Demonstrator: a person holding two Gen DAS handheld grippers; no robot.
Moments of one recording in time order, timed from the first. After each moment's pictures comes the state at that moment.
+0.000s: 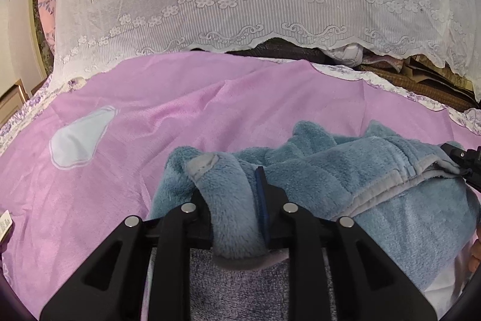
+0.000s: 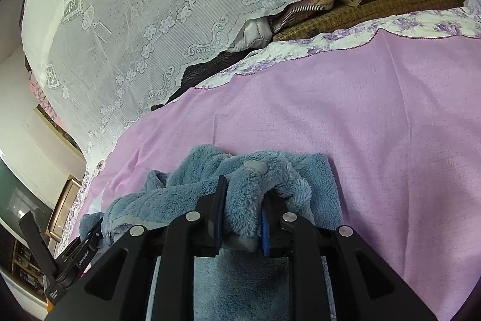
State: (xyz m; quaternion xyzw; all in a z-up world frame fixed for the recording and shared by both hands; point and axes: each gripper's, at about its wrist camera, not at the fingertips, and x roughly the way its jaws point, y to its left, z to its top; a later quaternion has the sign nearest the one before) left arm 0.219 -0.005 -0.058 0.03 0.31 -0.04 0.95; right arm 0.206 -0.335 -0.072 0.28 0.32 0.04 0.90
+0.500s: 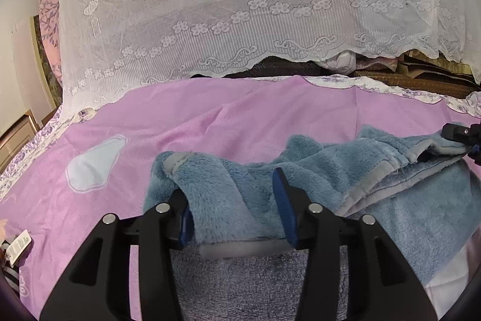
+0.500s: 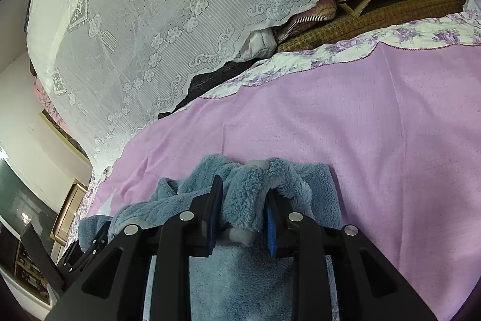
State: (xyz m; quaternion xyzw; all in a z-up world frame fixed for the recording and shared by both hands) left arm 0.202 -0.023 -0.045 0.08 0.26 -0.03 0.96; right arm 0.197 -0.338 -0.059 0.29 0.30 0.05 0.91
